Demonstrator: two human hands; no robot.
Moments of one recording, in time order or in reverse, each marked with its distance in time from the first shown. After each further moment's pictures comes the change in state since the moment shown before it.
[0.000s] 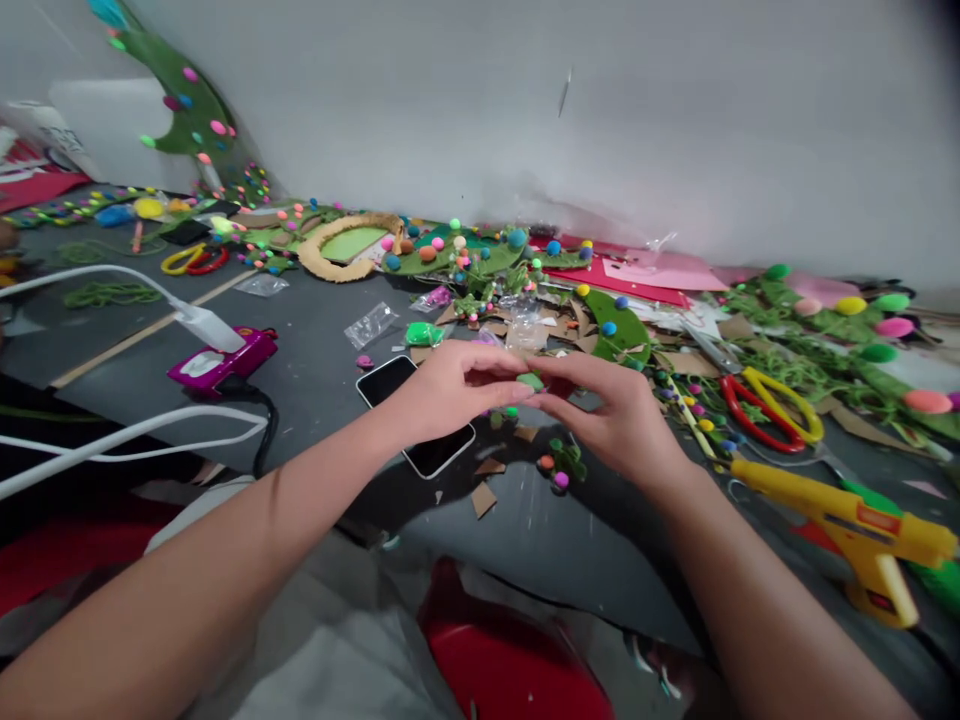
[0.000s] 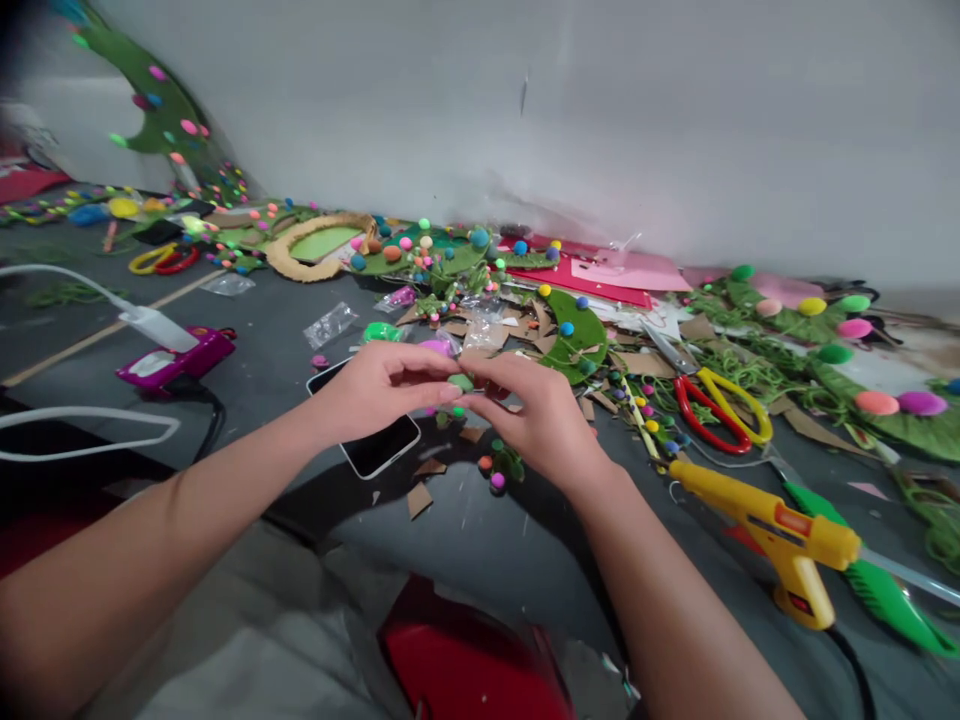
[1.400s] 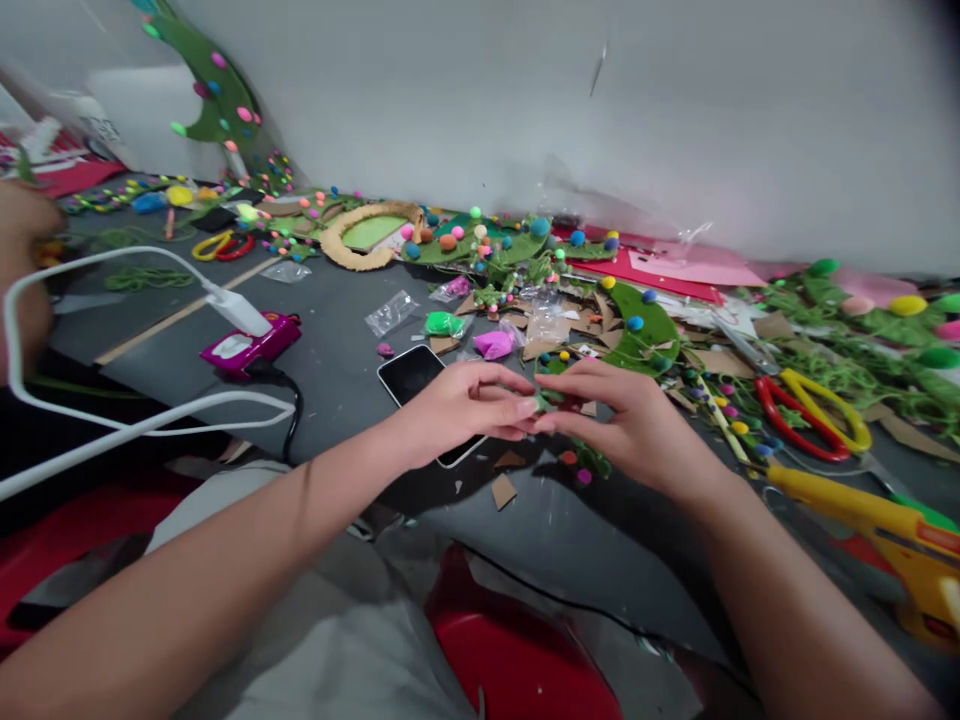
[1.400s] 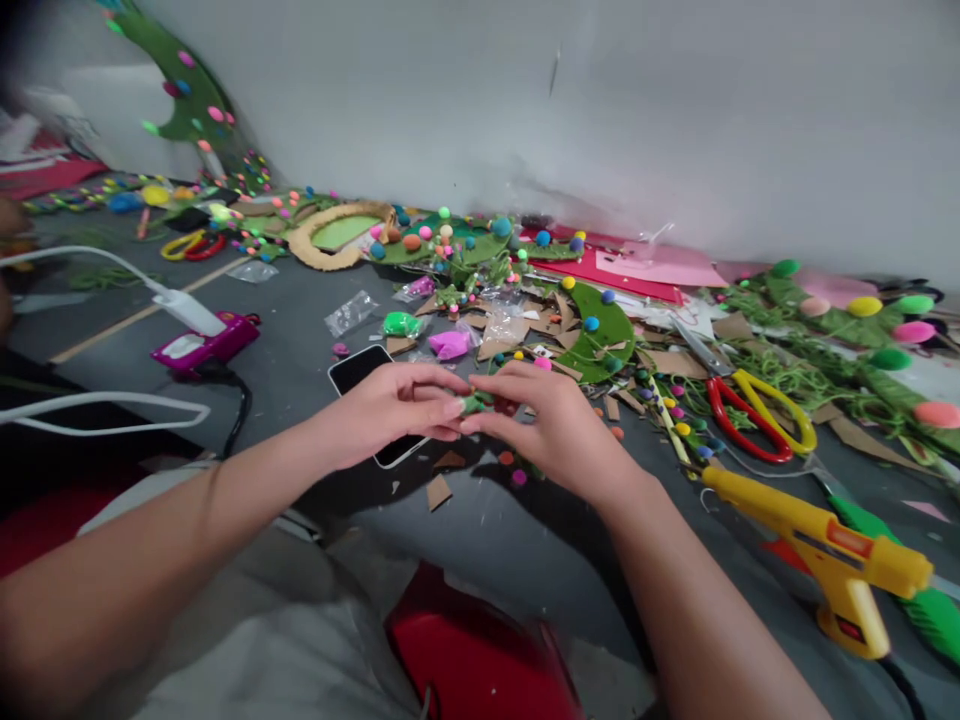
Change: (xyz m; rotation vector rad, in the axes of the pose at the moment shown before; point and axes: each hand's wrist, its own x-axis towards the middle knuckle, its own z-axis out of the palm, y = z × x) left_hand -0.029 -0.012 0.011 -0.548 0.000 -0.350; right_hand -0.002 -0.004 0.002 -0.041 -0.197 0.037
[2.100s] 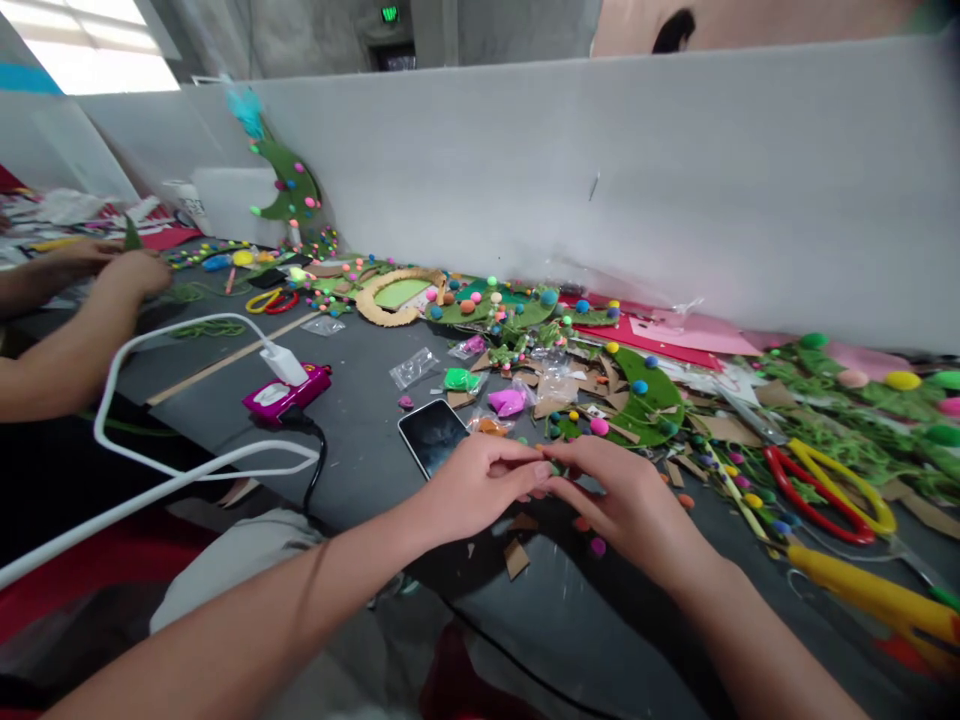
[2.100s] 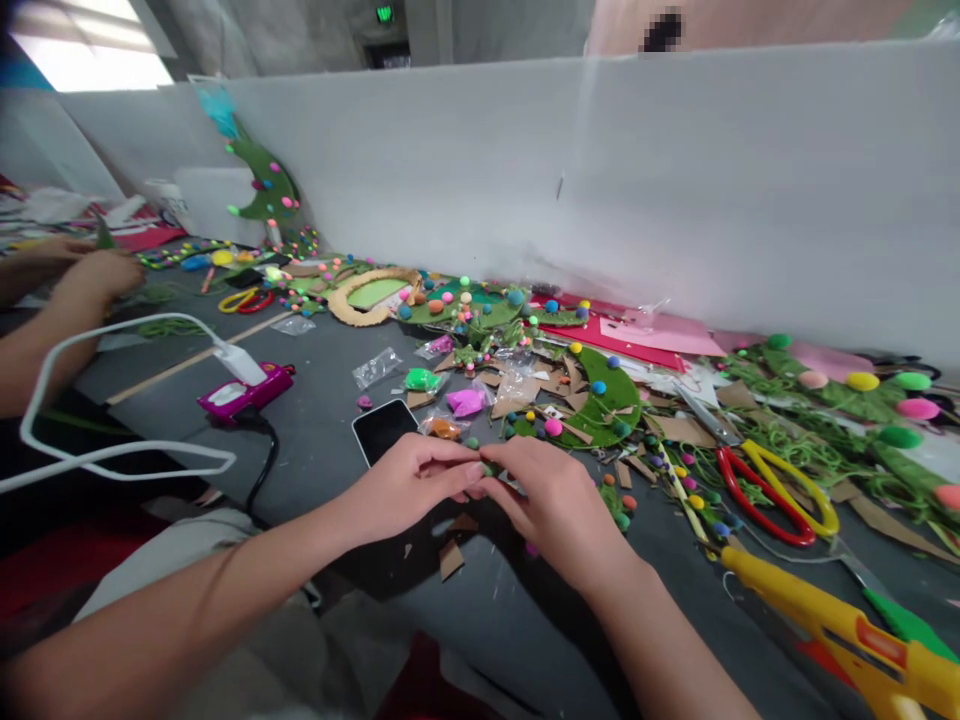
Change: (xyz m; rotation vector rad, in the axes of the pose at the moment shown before) left_hand -0.009 -0.004 0.005 0.320 0.004 0.176; right_hand -0.004 -0.010 0.014 -0.159 0.018 -0.063
